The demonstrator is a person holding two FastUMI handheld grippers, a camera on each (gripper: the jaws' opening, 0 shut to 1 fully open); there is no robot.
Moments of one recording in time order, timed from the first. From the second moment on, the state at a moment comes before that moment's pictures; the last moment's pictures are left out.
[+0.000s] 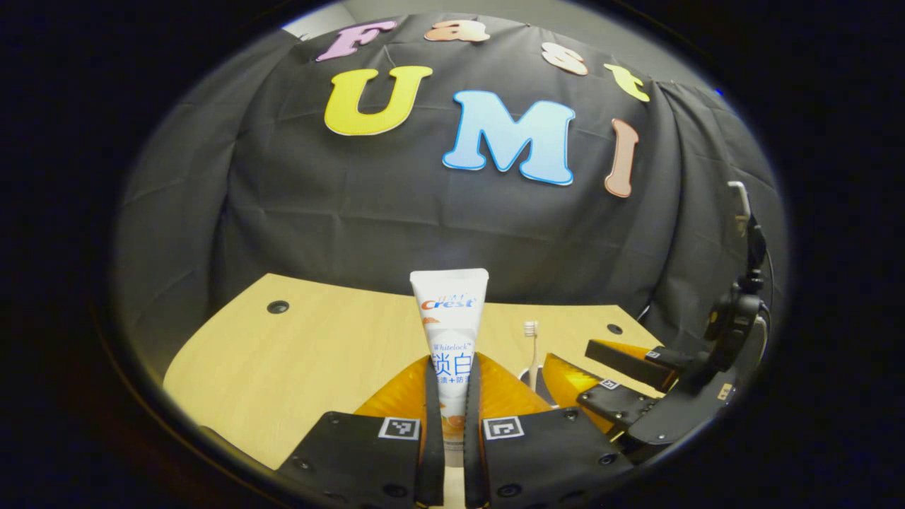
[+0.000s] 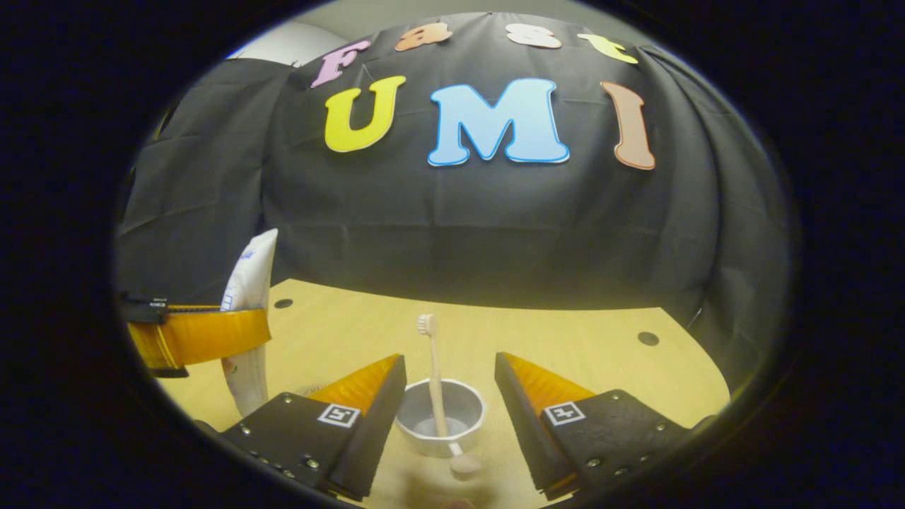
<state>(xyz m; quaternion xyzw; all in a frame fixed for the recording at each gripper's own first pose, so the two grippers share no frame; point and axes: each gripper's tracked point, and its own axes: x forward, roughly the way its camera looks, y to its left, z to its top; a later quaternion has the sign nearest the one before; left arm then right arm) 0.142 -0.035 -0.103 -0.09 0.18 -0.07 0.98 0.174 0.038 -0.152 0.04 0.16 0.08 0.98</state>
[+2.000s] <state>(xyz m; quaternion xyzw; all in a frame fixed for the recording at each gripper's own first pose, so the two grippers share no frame) 0.215 -0.163 -0.122 -0.12 0.09 -0.16 0.98 0.091 -0.071 -0.127 0.05 0.18 0.02 0.98</state>
